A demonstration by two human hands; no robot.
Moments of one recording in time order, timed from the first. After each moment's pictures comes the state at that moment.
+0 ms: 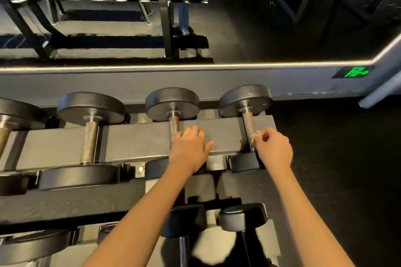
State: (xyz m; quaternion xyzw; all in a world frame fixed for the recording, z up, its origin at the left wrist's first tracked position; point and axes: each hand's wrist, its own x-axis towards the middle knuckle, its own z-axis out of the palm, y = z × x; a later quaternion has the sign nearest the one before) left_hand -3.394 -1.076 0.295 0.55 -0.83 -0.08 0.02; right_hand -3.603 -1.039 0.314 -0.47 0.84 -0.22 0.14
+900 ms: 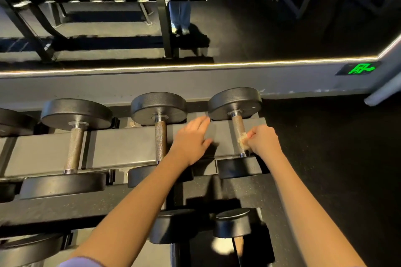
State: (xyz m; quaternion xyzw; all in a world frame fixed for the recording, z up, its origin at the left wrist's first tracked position) left_hand -3.432 -1.103 0.305 0.50 -0.84 -0.17 0.07; right_hand -3.638 -1.084 0.311 -0.49 0.82 -0.12 0.27
